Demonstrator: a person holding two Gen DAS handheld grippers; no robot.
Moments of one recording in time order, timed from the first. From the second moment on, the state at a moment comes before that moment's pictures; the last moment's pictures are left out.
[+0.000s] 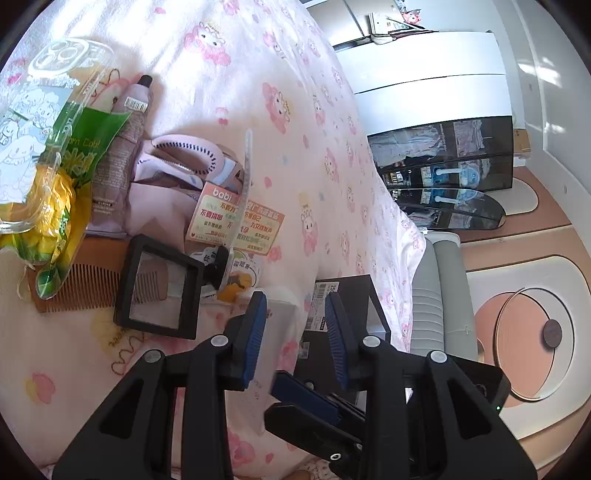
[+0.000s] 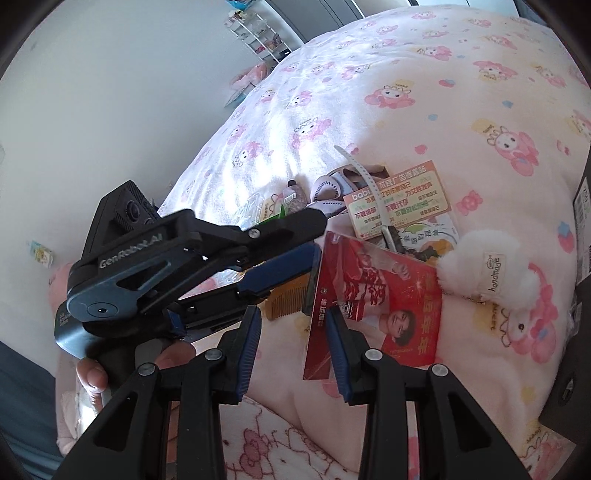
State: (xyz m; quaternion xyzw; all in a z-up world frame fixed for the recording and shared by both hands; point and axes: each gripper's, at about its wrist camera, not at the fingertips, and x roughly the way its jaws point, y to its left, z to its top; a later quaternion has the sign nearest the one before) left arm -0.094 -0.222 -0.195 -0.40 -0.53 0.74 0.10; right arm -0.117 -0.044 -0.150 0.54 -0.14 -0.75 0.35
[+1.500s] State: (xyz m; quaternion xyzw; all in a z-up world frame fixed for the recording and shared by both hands) left arm -0.132 -0.178 -0.233 -0.57 -0.36 0.74 -0.03; right arm -0.132 0.046 -0.201 0.58 -0.23 -0.73 0.29
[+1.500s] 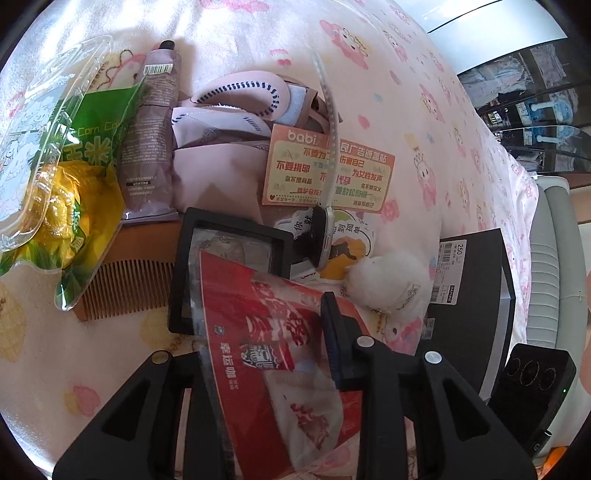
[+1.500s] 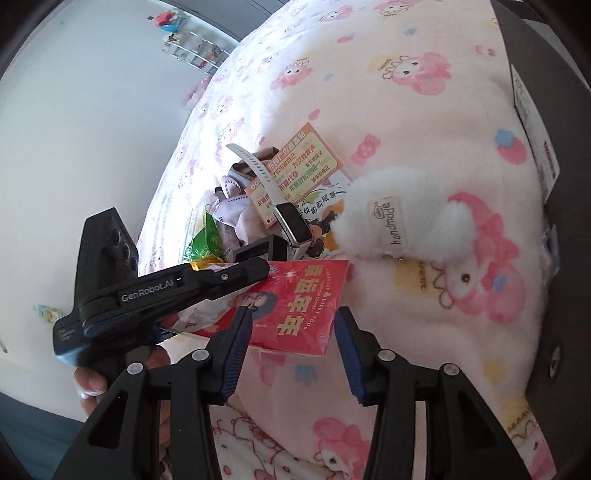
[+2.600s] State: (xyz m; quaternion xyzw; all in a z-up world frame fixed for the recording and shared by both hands) left arm -0.106 -0.208 -0.230 -0.56 -0.36 0.74 -0.09; right arm -0.130 0.028 -0.204 0.59 -0.21 -0.73 0.26
